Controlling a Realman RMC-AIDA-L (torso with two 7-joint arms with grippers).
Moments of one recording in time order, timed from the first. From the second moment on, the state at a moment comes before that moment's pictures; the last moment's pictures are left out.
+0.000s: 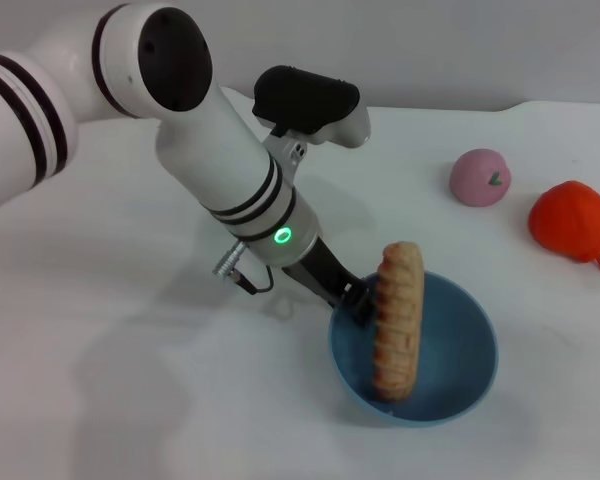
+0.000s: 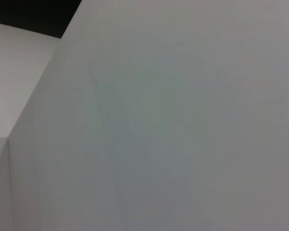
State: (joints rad) left arm -0.91 -2.07 -1.32 -0.71 2.17 -1.06 0.30; right arm 0.08 2.07 -1.21 -0.89 -0.77 -1.57 1.26
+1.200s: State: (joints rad) left arm -0.50 -2.06 -1.88 -1.02 2.01 -0.98 0.56; right arm 0.13 2.07 -0.99 -0.53 -0.78 -1.53 1.22
